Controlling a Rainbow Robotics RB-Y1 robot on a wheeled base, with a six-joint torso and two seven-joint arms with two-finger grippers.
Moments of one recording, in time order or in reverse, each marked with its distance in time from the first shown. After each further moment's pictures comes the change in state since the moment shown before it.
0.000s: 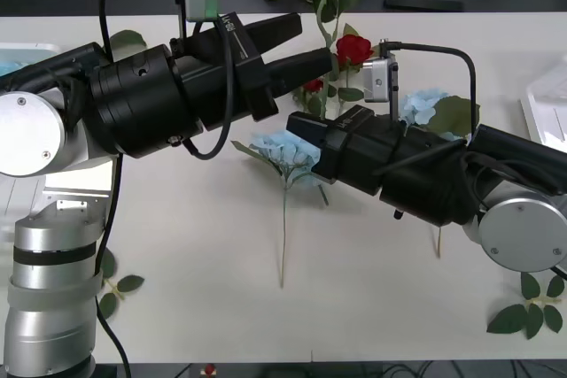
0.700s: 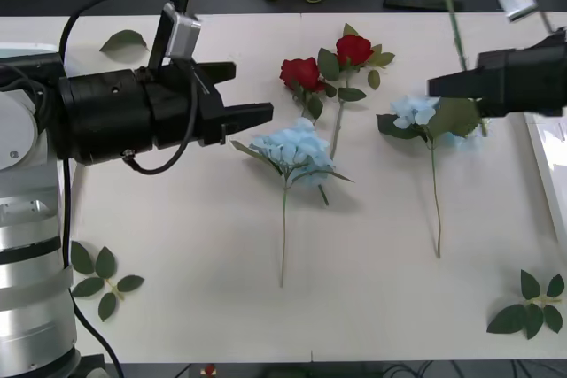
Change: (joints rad) right arm 0.000 -0.313 -0.567 0.183 -0.431 0.860 -0.016; left arm -0.004 0.001 0.191 -0.001 -0.352 0.315 0.098
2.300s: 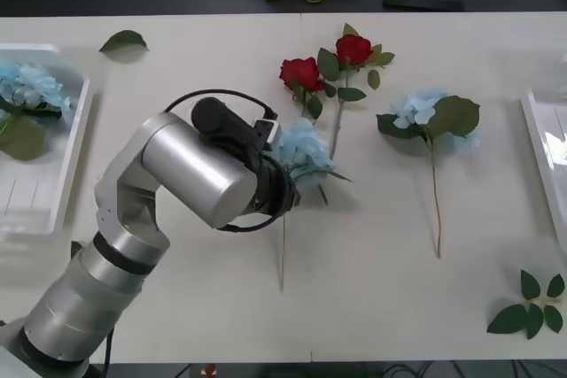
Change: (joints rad) right arm -0.001 0.238 -0.086 0.942 1.256 0.150 -0.192; left arm -0.100 0.152 -0.734 0.180 -0.850 0.074 1.090
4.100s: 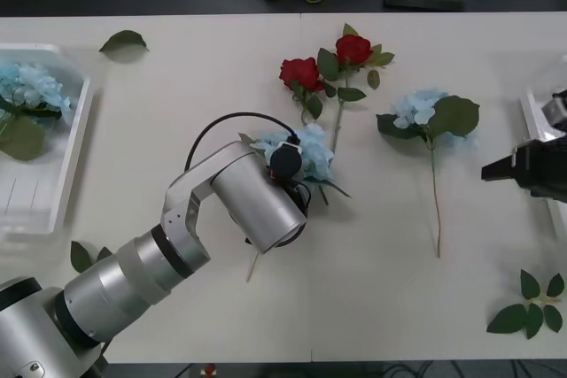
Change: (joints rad) right arm 0.222 -0.129 0.013 -0.887 -0.600 0.154 -0.487; left arm -0.135 0.000 -0.253 0.284 -0.130 -0.133 0.162
